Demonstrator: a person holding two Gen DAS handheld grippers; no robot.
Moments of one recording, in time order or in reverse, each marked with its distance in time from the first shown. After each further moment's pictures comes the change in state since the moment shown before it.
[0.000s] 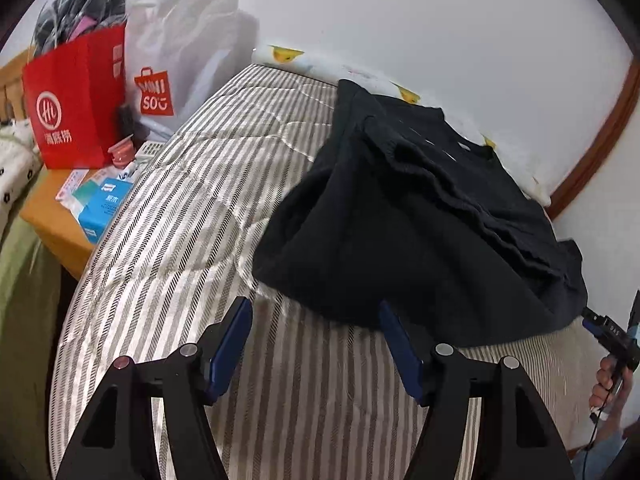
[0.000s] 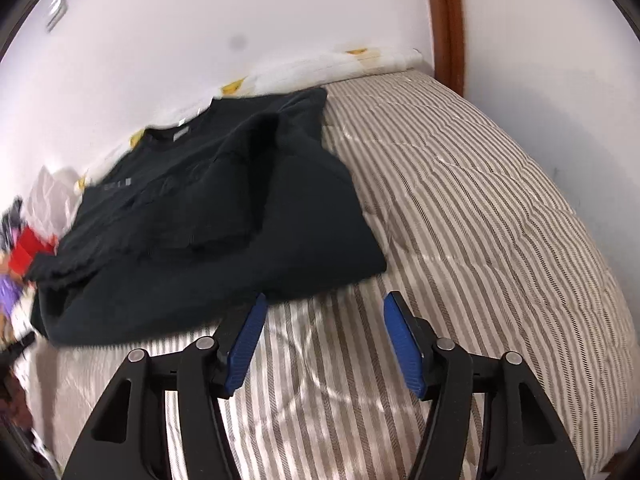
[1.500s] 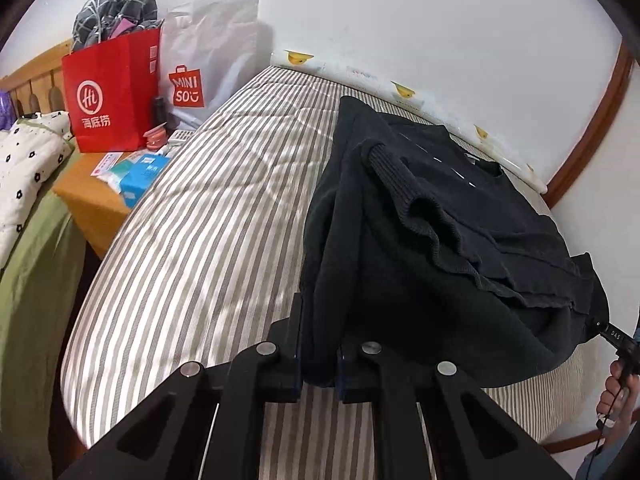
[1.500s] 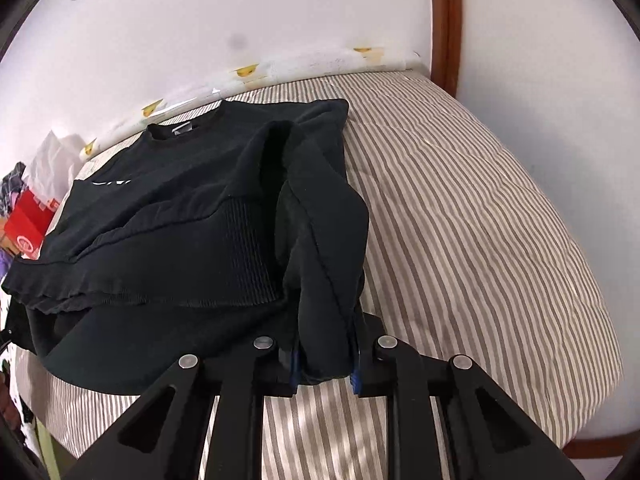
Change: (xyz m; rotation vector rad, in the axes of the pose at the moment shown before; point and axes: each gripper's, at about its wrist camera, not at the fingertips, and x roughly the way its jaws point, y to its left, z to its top) left arm -0.068 -0.004 -0.073 0.010 -0.026 0.045; right arm -0.057 0.019 -0.062 -0.112 0.027 -0.075
